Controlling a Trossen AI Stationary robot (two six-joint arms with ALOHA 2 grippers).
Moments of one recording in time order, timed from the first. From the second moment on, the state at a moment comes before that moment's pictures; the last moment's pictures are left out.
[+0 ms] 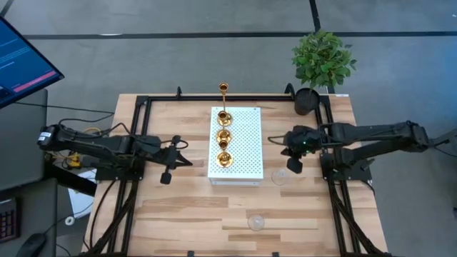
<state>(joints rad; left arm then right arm) -0.11 0.56 0.41 -0.13 0.00 0.20 -0.03 0.95 0.74 -0.73 0.05 0.25</state>
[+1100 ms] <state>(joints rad) -0.11 0.56 0.41 -0.10 0.00 0.20 0.28 1.16 0.74 -0.70 0.05 0.68</state>
